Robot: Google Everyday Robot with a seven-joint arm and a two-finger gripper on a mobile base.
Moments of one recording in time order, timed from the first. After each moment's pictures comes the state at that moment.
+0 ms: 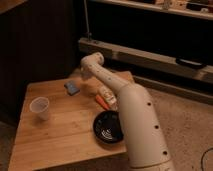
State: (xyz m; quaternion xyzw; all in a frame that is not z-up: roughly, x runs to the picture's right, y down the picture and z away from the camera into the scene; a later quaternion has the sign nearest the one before) arm -0.141 -0.078 1.010 0.07 -0.20 -0.84 0.50
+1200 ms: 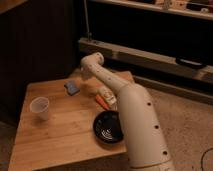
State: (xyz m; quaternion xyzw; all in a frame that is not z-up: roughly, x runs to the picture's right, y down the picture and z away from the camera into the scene) arm -0.141 -0.078 1.010 0.07 -0.20 -0.84 0.50
